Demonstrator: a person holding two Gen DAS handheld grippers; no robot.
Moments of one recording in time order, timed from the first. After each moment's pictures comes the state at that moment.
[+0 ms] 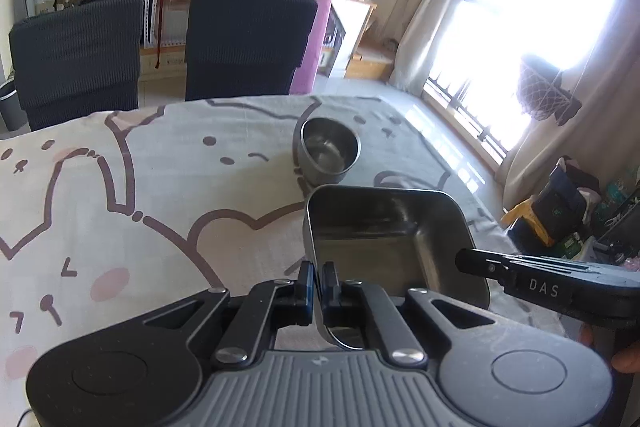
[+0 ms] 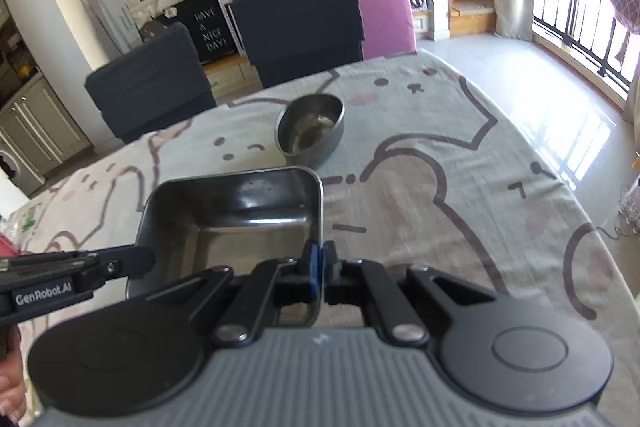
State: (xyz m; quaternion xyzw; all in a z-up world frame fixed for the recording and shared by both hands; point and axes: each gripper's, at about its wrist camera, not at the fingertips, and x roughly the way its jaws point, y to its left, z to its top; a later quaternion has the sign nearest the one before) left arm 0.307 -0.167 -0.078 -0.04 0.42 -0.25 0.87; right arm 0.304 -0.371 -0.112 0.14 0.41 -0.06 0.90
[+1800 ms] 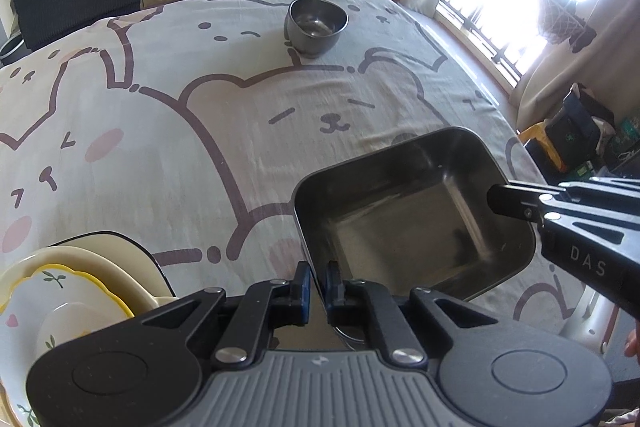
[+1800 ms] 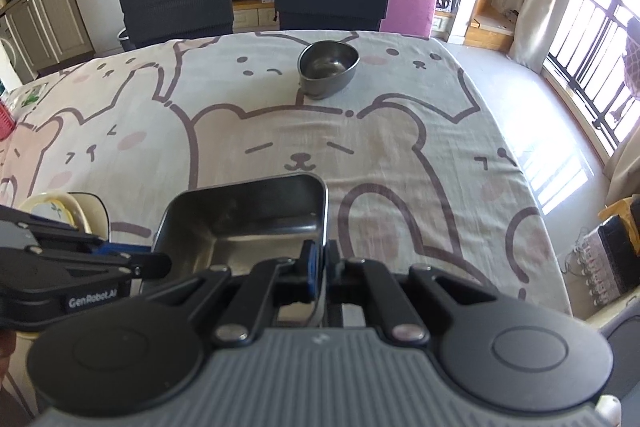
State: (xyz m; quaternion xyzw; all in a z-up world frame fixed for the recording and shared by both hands) left arm 0.230 -0.179 -0.117 0.02 0.53 -0.23 0.82; right arm 0.227 -0.328 -0.096 0.00 0.48 -0.04 0.88
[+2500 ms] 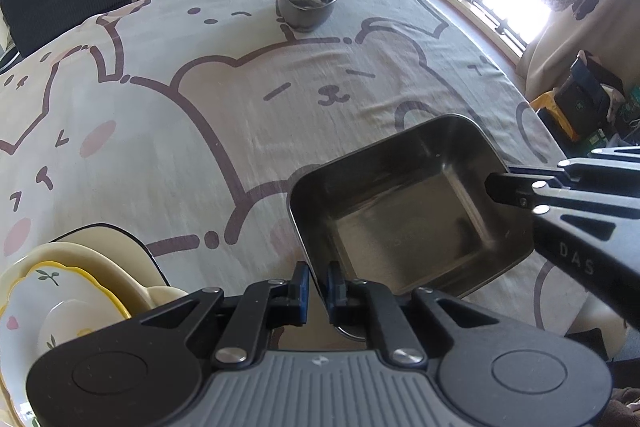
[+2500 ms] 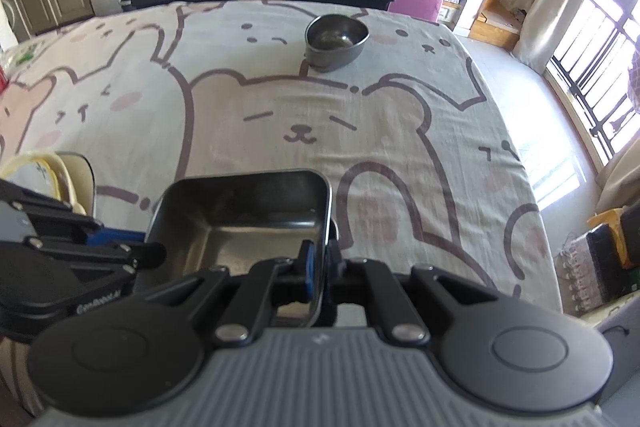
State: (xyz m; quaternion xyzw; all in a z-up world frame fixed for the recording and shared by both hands) left arm 0.227 -0.192 -0.131 0.06 0.54 -0.23 0.80; right arm 0.233 -0.320 -0.114 -0.05 0.51 -0.04 0.86
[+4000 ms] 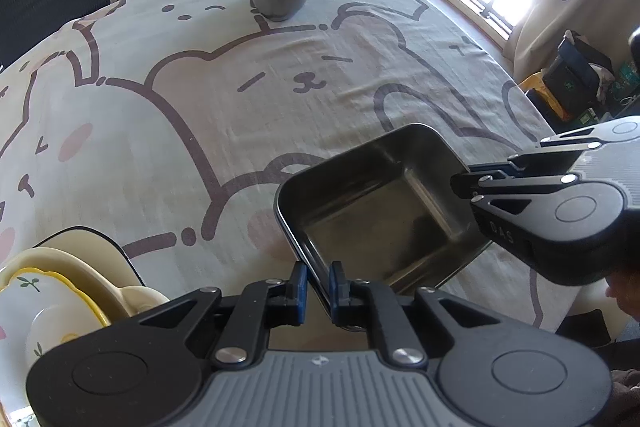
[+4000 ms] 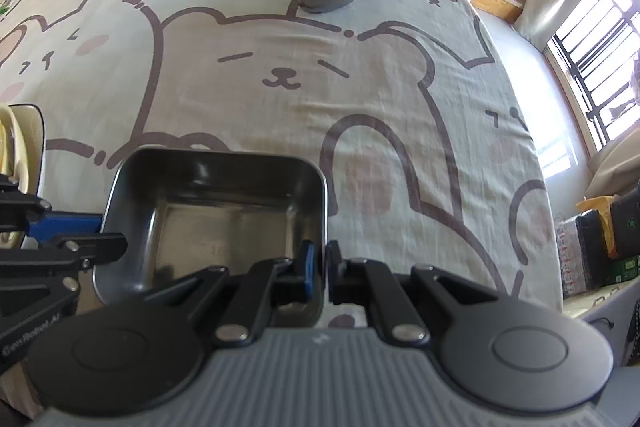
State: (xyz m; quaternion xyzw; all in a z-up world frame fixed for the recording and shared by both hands) left arm 0.222 -0.202 -0.138 0.08 0.55 -0.26 0.79; right arm 0.258 -0.331 -0.159 -0.07 0.57 -0.05 0.82
